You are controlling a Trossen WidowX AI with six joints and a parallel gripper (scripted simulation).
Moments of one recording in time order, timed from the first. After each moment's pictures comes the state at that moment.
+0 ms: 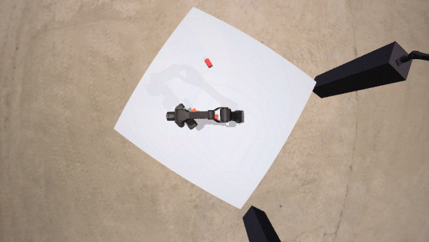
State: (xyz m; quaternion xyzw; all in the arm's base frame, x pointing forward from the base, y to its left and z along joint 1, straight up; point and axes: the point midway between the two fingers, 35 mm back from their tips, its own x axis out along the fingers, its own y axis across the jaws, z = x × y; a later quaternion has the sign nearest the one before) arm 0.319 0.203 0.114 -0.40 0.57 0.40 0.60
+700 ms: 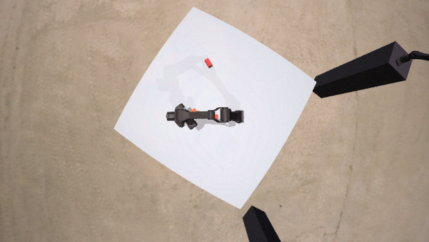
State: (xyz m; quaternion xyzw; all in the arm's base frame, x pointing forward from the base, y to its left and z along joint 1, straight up) arm 0.319 0.203 0.113 -0.40 0.57 0.40 0.60
